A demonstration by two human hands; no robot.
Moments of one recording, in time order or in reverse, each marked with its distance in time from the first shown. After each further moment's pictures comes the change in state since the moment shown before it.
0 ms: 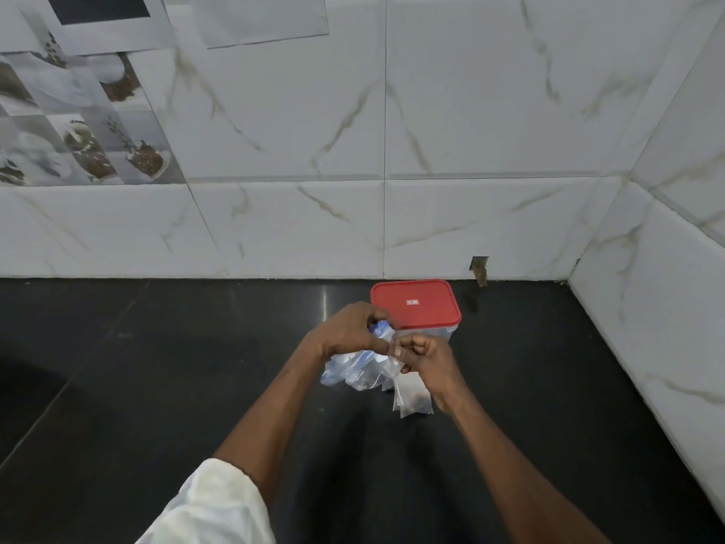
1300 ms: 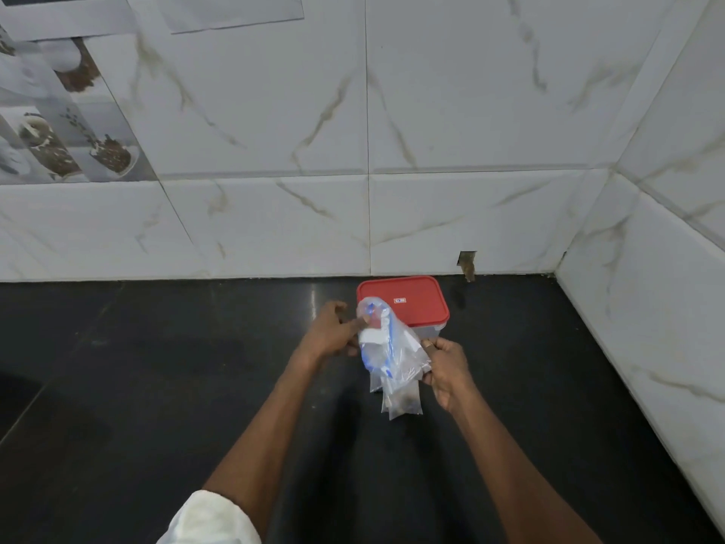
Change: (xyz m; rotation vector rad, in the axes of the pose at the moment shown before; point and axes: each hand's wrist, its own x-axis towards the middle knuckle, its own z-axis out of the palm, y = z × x) left_hand 0.017 -0.024 0.022 -0.537 0.340 -0.370; right_hand 0.012 0.011 -0.026 0.250 0.293 0.307
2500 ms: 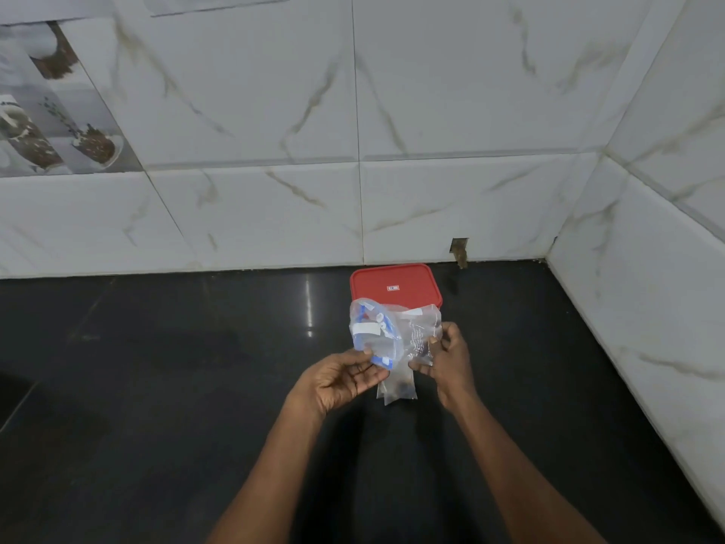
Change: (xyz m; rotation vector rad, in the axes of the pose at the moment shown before) left_hand -0.048 -0.043 0.033 -0.982 -0.251 -0.529; right_hand -0.005 0.023 -0.022 -0.094 0.074 -0.224
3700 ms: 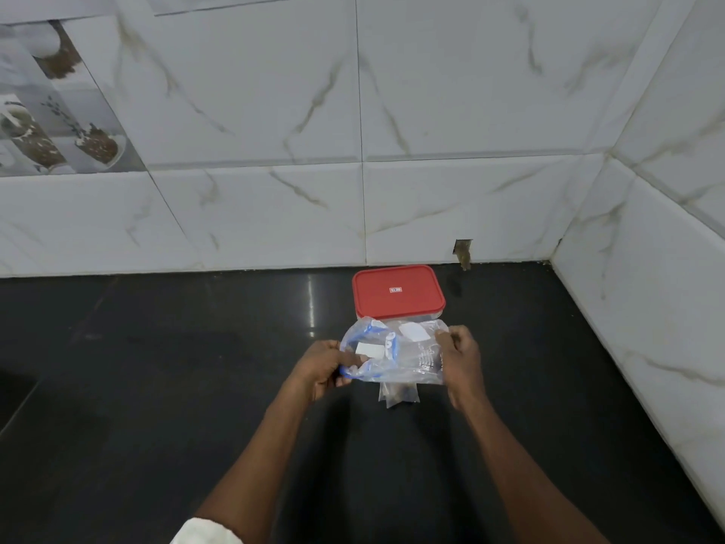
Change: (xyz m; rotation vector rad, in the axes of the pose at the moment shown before) left_hand 0.025 0.026 -0.024 0.691 0.149 0.216; right_hand 0.004 -0.007 -0.006 -0.051 0.078 -0.056
